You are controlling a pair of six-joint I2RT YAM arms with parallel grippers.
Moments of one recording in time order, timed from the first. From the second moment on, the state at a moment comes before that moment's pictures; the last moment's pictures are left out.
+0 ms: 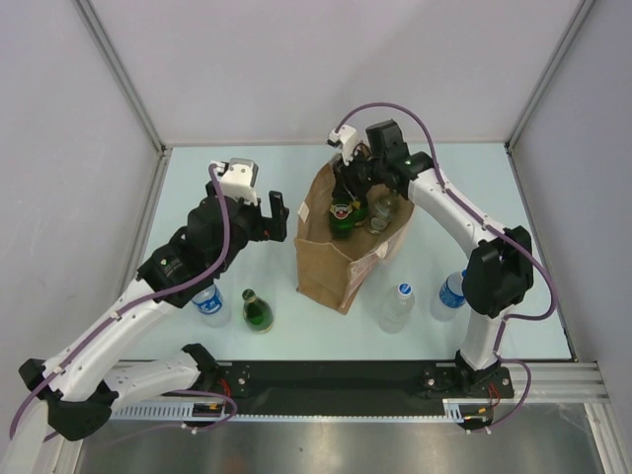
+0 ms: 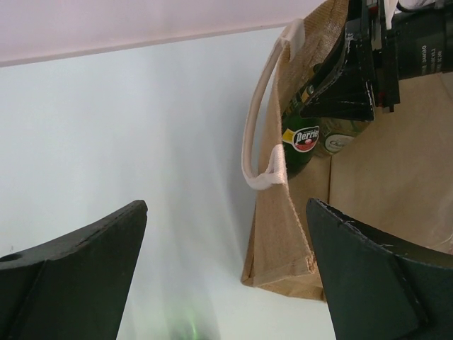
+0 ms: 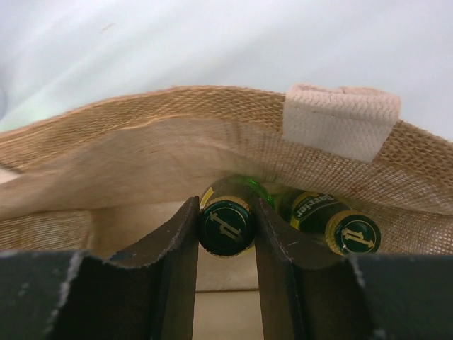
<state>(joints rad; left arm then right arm) -0.77 0.97 1.17 -0.51 -0.44 -0.23 0.50 1.84 1.75 -0.57 -0.47 -0.27</state>
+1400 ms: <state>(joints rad) -0.66 0.95 1.14 -0.53 -0.19 -0.31 0.38 1.56 1.73 -0.81 -0.81 -0.55</state>
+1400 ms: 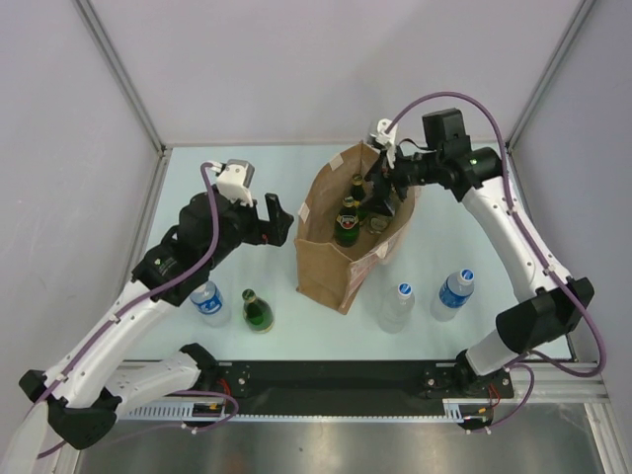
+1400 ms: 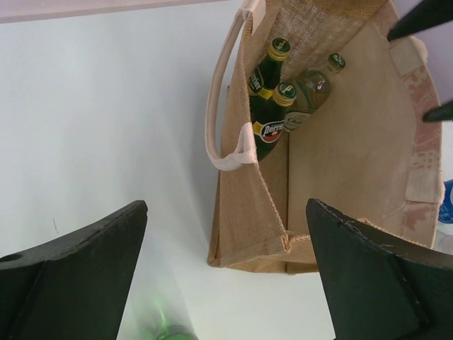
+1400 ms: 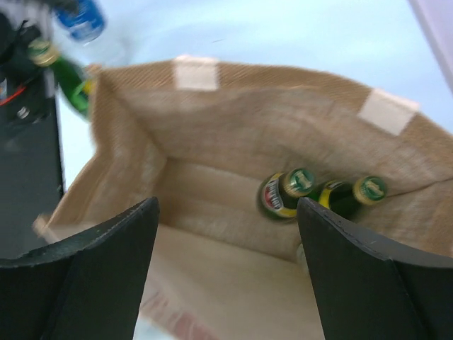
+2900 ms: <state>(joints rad) -0.66 0.82 1.07 -0.53 -0.15 -0.35 0.31 1.15 1.15 -1.31 -0.91 -1.13</state>
